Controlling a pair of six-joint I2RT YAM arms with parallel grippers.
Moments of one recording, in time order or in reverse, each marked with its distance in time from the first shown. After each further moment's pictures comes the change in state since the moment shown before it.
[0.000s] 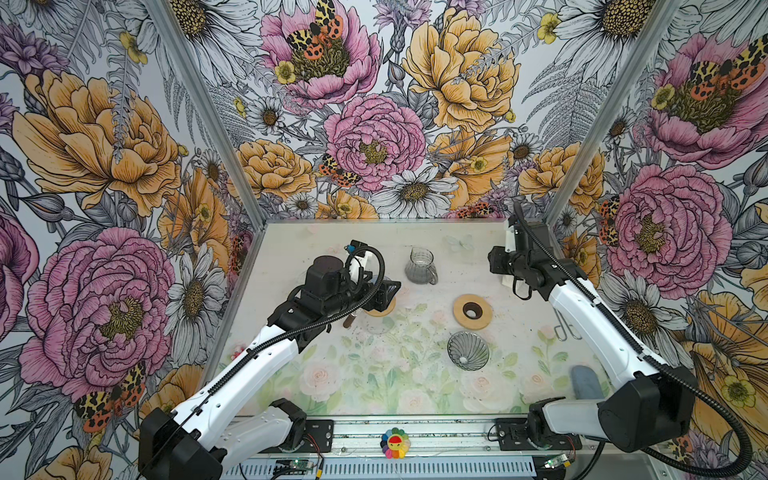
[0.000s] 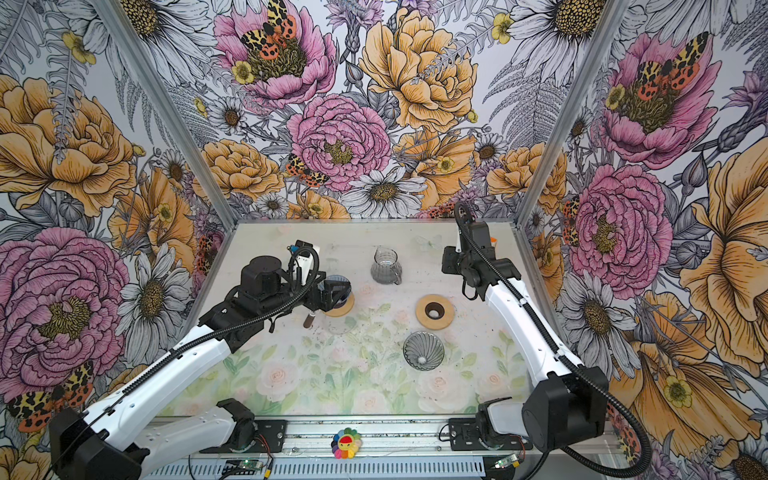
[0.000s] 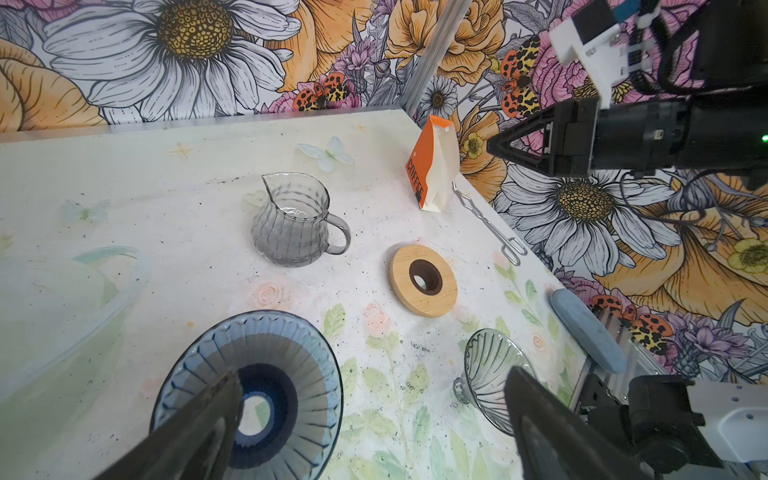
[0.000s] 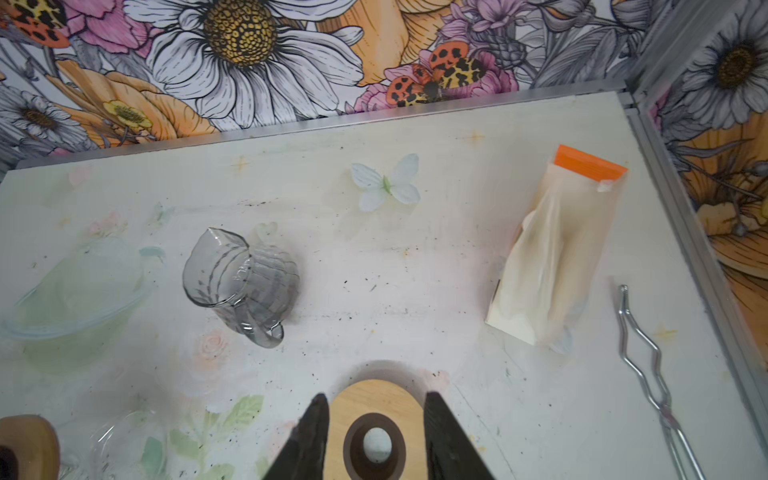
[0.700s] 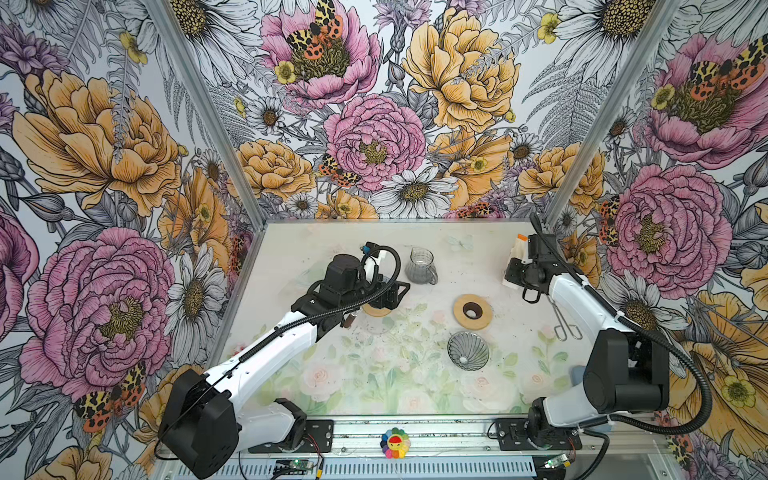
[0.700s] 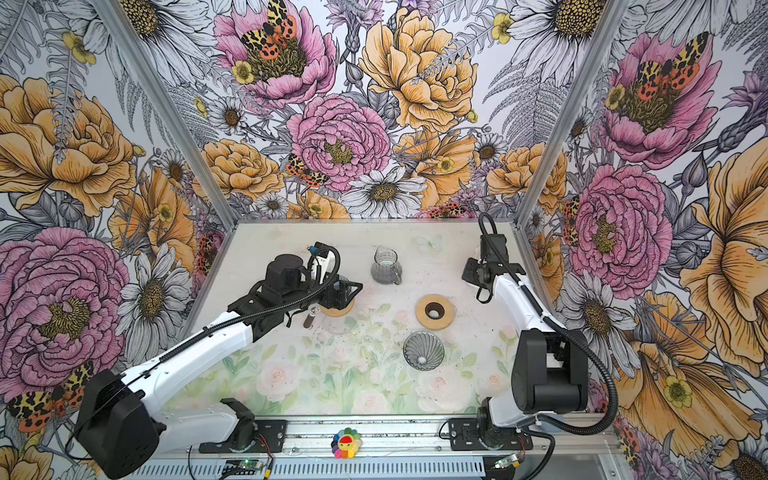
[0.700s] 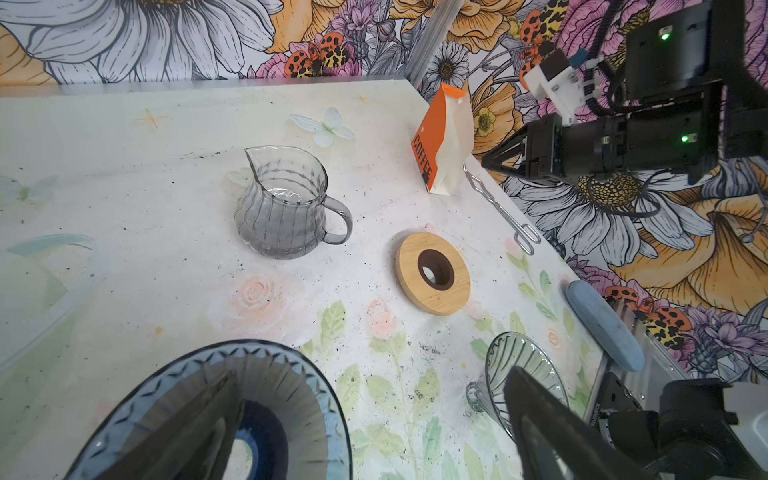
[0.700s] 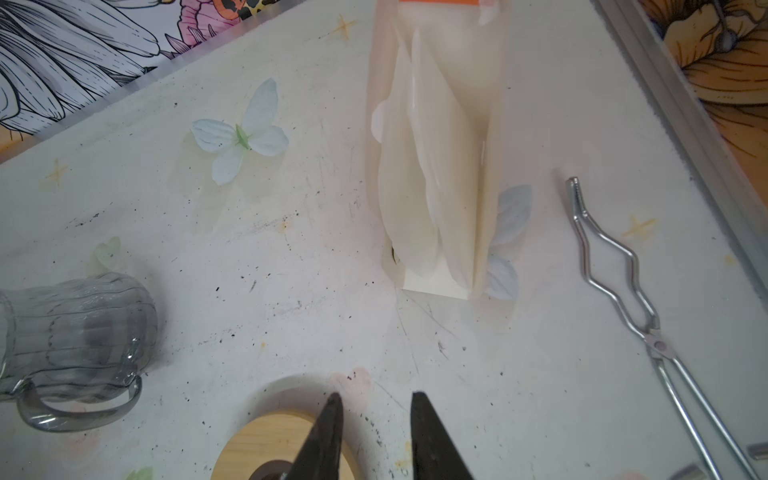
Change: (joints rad) left arm -0.021 0.174 -0.007 0.116 0.011 -0.008; right arm -0.216 0.180 -0.126 0.123 -0.060 0.086
